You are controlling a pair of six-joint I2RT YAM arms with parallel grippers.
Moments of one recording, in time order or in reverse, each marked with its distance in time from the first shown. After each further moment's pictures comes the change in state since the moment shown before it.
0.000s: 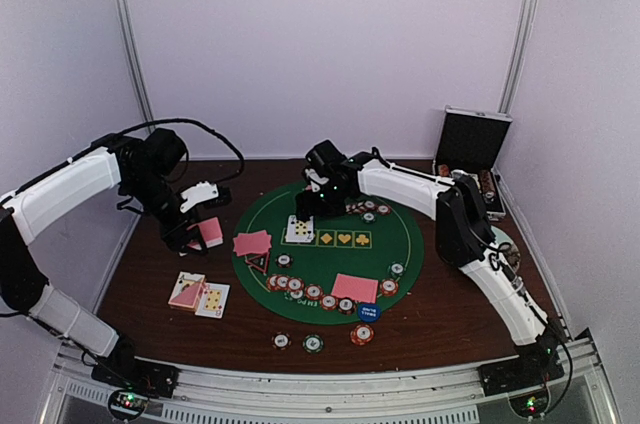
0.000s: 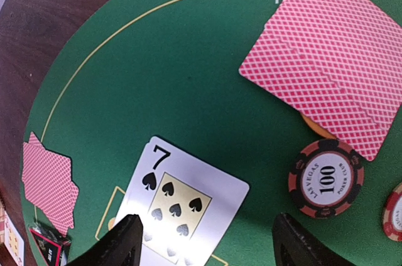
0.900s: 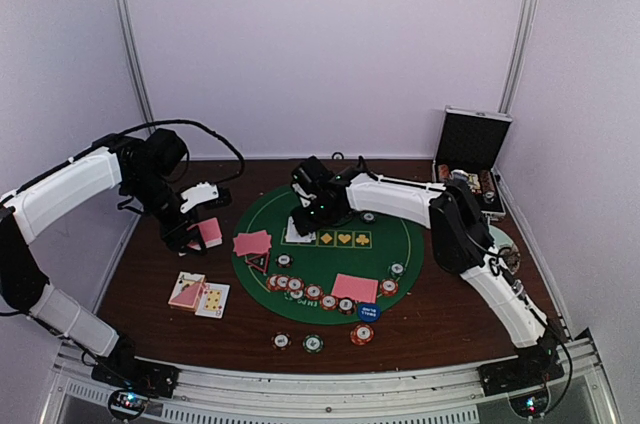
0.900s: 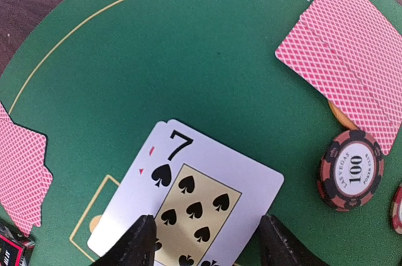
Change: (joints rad) left arm 0.000 0.008 0.000 0.000 -0.021 0.000; right arm 0.076 -0.011 -0.084 0.068 0.213 -0.127
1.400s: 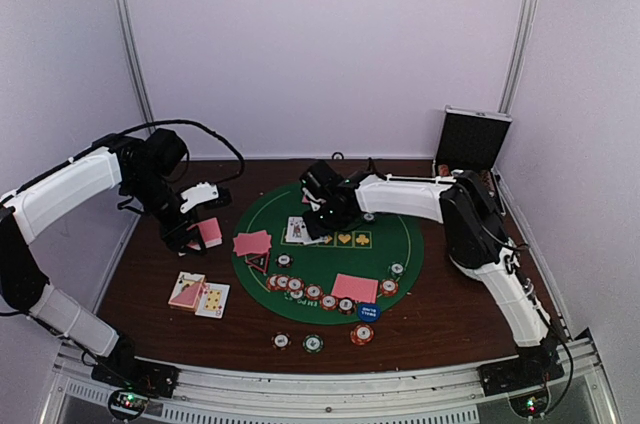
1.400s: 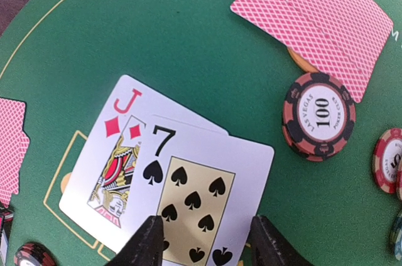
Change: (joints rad) left arm 0.000 0.000 0.000 0.000 -0.005 0.000; right arm -0.001 -0.140 -0.258 0.095 0.041 0.024
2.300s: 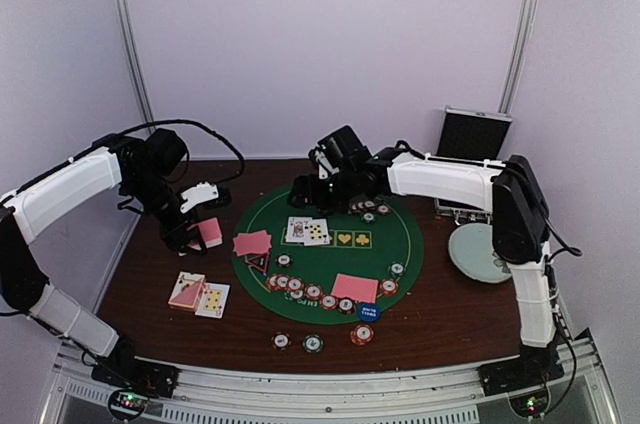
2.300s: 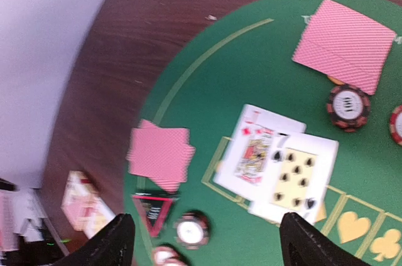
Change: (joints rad) left arm 0.000 0.000 0.000 0.000 0.006 0.000; right arm -0.002 -0.289 -0.220 0.150 -0.235 0.295
